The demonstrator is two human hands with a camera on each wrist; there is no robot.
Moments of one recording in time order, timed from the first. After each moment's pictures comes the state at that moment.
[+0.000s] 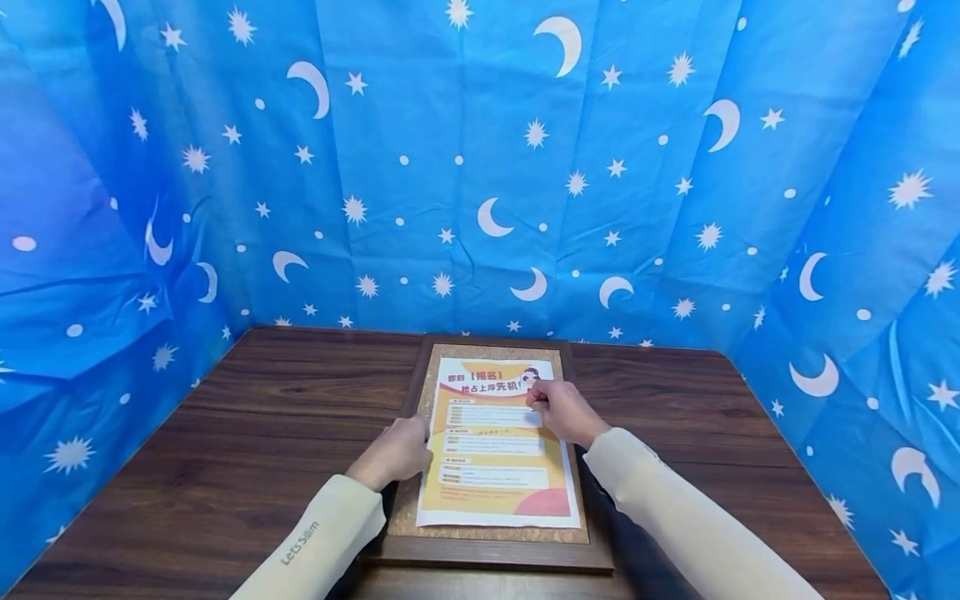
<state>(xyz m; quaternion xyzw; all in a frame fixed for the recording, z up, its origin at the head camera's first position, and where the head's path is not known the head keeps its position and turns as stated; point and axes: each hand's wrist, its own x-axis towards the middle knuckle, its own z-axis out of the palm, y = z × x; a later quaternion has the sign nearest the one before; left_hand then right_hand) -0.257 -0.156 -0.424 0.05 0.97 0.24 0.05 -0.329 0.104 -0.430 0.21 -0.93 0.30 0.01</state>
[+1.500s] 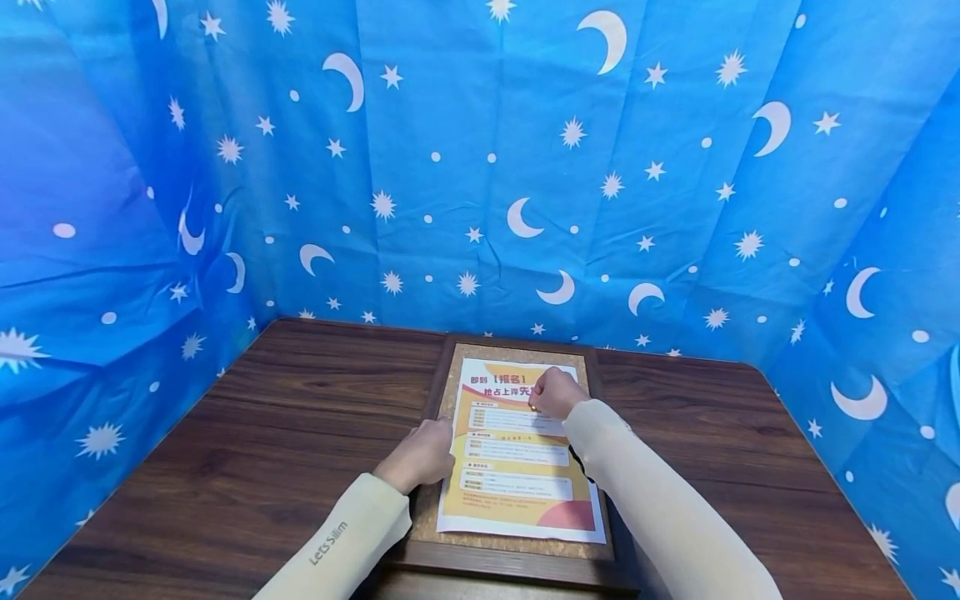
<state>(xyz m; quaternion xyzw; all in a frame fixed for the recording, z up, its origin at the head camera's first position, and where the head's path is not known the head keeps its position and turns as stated) -0.254 -0.154 -0.422 0.06 0.98 0.20 0.05 -0.367 0.053 -0.421 0.04 -0.95 0.29 -0.12</state>
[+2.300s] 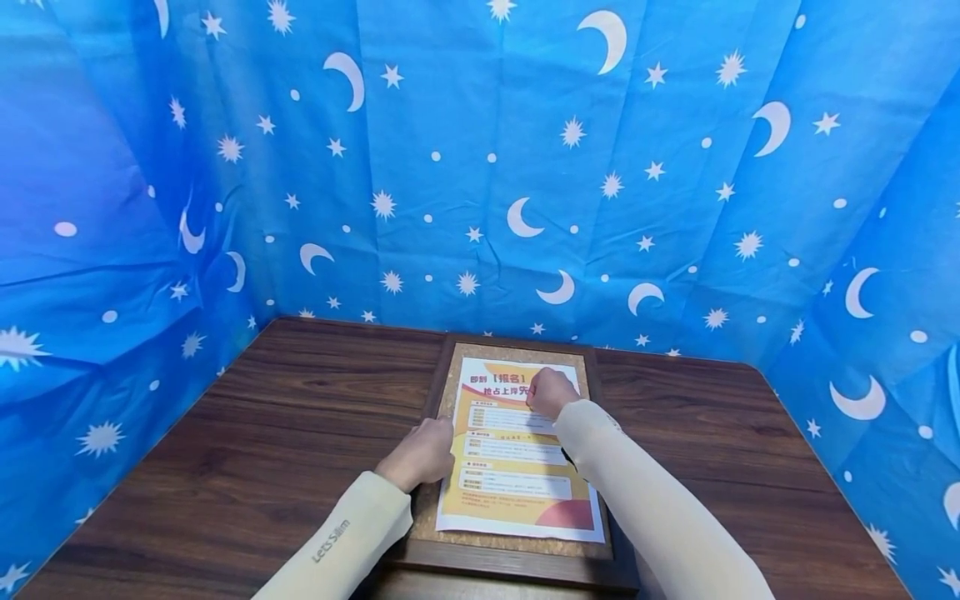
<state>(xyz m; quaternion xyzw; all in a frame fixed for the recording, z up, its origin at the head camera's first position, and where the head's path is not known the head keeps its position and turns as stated) -0.255 -0.153 -0.421 0.05 0.98 0.20 0.07 -0.371 0.044 -0.426 0.06 -0.96 0.27 -0.10</state>
